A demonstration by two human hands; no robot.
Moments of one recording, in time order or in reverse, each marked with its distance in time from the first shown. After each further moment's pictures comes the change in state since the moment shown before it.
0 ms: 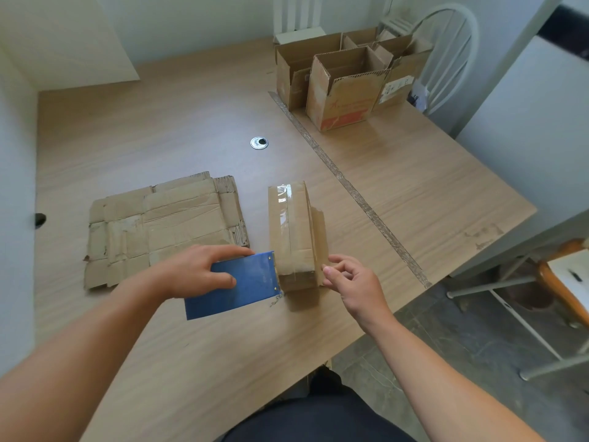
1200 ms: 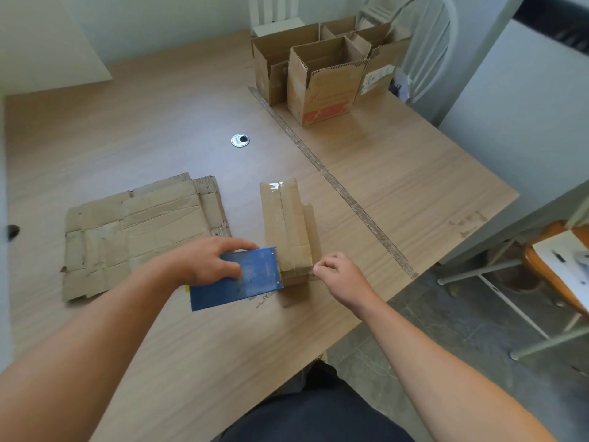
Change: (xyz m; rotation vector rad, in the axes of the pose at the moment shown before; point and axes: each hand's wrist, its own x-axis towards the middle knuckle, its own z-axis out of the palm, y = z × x) left_hand 0.039 0.033 0.000 -0.005 -0.132 -0.087; right_hand 0.019 0.002 -0.015 -0.295 -0.110 0.112
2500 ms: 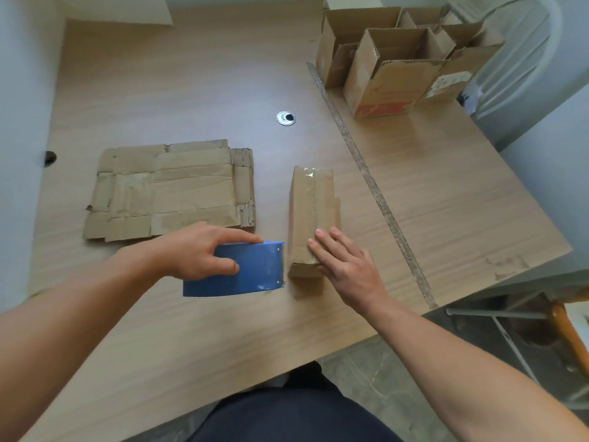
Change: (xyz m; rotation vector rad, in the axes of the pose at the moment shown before) left_hand -0.026 -0.034 0.008 0.014 0.100 0.082; right_hand 0.059 0.027 0.006 -0.844 0.172 -0.925
